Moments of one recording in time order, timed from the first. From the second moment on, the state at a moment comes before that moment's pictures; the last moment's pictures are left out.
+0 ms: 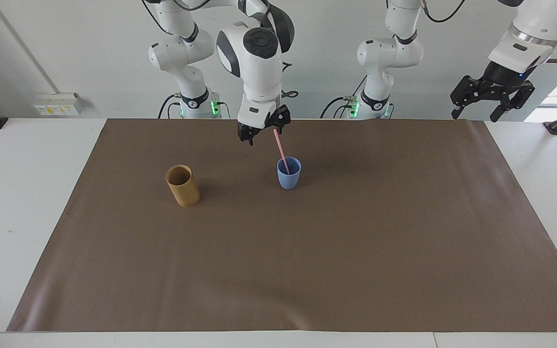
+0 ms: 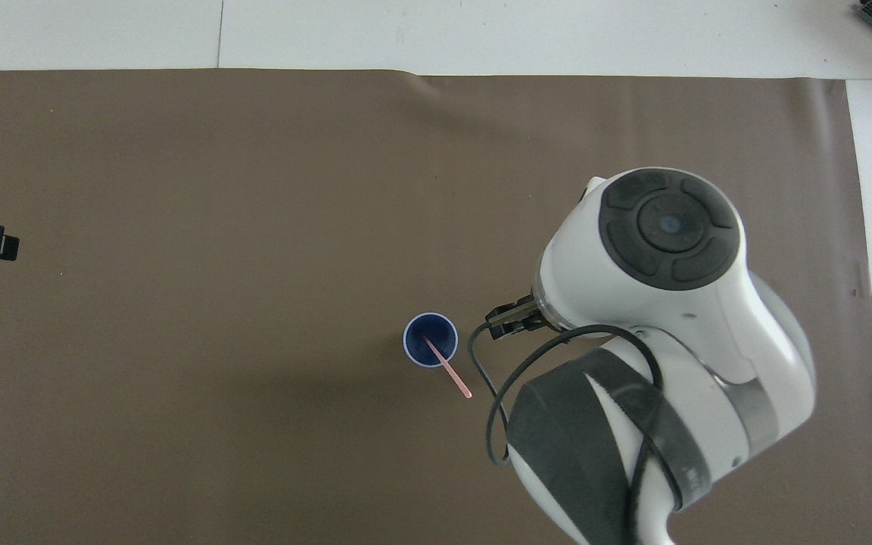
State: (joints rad) left arm -0.04 -0.03 0.01 -1.47 -0.03 1.49 0.12; right arm 0.40 0.06 0.06 -1.67 -0.02 1.68 0.19
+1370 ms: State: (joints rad) left arm -0.04 -0.03 0.01 -1.47 -0.03 1.49 0.12; right arm 0.04 -0.03 0.01 -1.45 -0.02 1.47 0.19
